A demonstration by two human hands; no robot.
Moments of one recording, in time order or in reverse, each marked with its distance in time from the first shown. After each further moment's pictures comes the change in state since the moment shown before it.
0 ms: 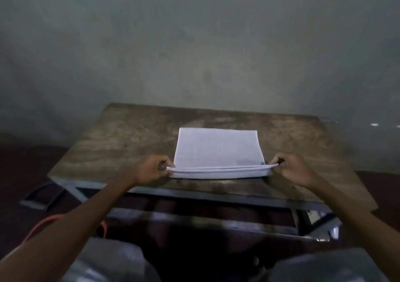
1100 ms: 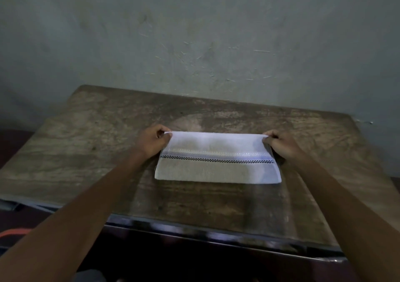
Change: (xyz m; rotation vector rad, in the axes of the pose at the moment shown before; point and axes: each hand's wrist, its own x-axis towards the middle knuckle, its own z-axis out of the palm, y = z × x) left_hand 0.166 -0.060 0.029 -0.118 0.357 -0.301; right_hand 0.170 0.033 0.054 0.336 0.063 0.368
